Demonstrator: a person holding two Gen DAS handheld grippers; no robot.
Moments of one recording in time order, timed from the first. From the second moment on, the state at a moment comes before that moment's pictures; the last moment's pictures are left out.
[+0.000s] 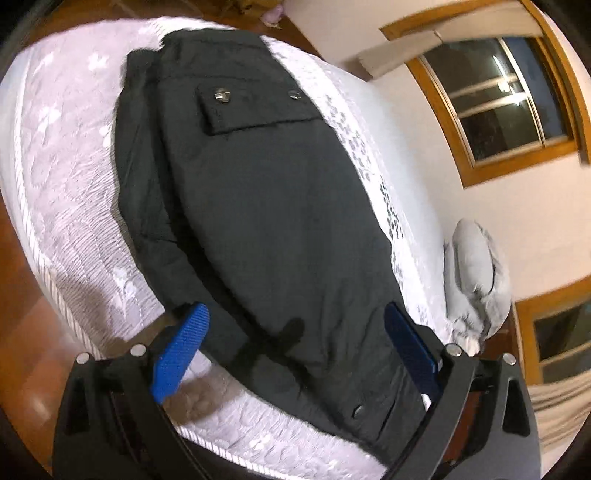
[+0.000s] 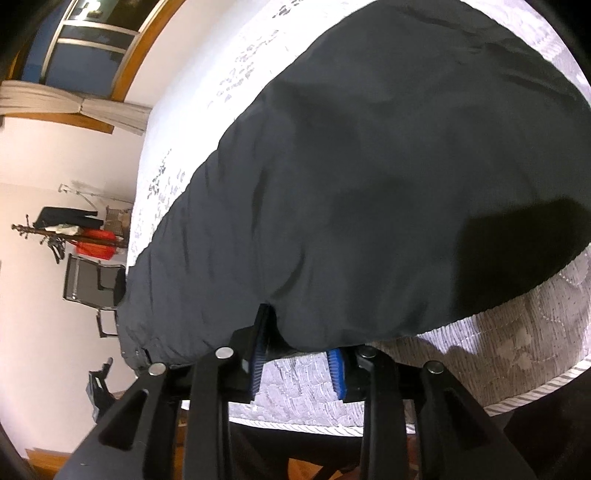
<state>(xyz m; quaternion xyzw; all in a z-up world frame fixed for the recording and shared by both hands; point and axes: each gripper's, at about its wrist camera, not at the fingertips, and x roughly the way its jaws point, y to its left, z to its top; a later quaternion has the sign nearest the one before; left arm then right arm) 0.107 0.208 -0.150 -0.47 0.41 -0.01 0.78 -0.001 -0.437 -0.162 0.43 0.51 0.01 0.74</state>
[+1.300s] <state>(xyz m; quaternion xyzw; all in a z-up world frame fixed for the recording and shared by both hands) 0.094 0.174 -0.129 -0.33 0.44 0.12 0.83 -0.029 -0.488 -0.149 0.45 0.47 -0.04 0.76</state>
